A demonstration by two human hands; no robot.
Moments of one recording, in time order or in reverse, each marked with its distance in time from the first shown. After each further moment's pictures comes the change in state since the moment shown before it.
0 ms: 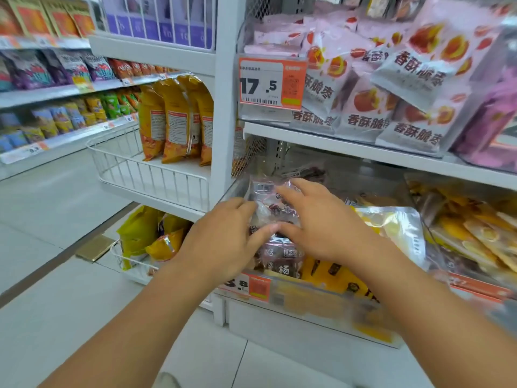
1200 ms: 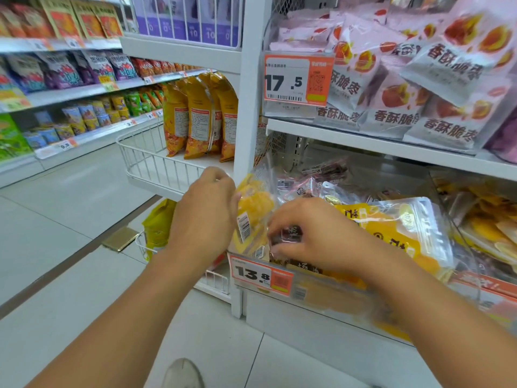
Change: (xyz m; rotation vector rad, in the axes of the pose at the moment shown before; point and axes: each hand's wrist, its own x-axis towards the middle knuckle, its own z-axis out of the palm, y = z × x) left_hand -0.005 -0.031 -0.026 0.029 0.297 -0.241; right_hand 0.005 -0.023 0.014 0.349 -0.060 -0.307
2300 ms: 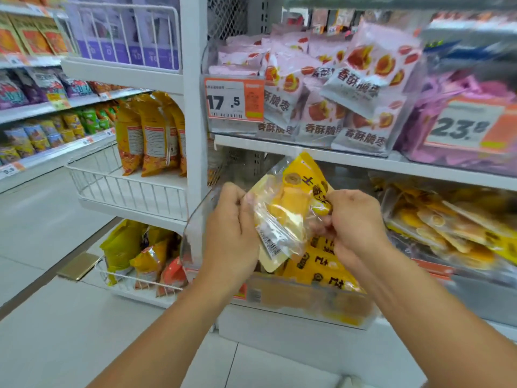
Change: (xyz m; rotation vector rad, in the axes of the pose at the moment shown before) left_hand -0.030 0.096 0.023 -0.837 0.111 0.003; right_hand -0.057 0.017 -0.036 1.160 1.041 0.787
